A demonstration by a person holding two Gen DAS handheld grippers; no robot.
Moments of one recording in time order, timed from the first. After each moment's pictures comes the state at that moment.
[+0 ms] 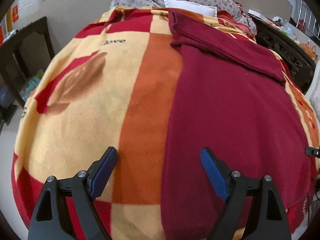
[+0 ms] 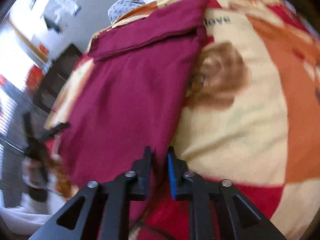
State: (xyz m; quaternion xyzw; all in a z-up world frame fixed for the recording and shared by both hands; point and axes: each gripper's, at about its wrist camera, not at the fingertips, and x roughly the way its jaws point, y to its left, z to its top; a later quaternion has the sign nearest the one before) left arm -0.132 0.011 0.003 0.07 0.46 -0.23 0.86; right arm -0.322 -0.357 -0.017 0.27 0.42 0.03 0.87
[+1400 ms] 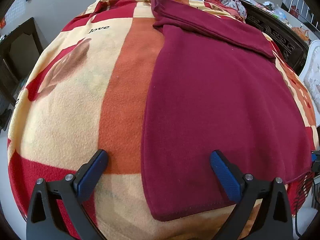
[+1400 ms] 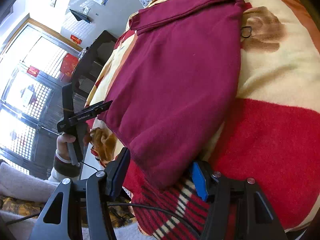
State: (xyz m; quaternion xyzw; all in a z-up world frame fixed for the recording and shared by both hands) left arm -0.156 0.003 -0.006 0.10 0.48 -0.25 0.83; right arm -0.348 -0.293 -0.031 0.29 0.42 0.16 0.85
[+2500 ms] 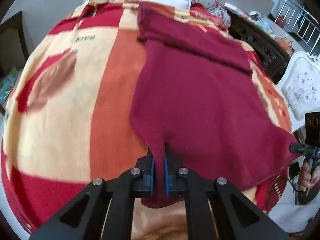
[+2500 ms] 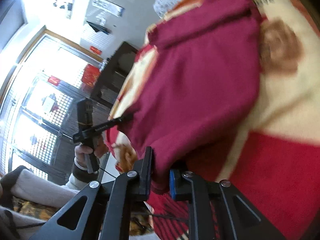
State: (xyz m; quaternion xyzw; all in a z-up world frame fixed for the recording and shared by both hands) left arm -0.145 0.006 0.034 0.05 0.48 -0.33 0.81; right arm -0.327 -0.317 0.002 0.32 0.34 0.23 0.85
